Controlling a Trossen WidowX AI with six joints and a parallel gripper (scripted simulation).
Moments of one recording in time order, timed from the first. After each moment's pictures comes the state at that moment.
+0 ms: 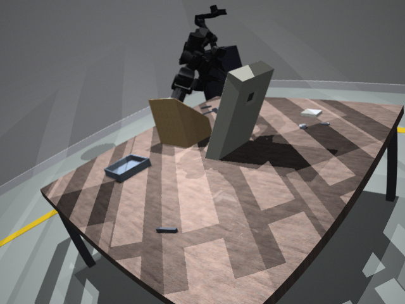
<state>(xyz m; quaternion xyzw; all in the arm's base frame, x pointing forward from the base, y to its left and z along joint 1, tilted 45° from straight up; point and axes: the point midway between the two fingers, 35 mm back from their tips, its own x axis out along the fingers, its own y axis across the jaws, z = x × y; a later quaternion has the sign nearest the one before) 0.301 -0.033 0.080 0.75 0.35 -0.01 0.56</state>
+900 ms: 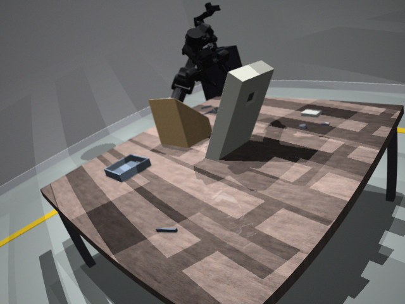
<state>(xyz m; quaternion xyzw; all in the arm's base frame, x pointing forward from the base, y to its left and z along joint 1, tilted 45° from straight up) 0.286 -0.030 0.086 0.47 0.44 0.14 0.76</state>
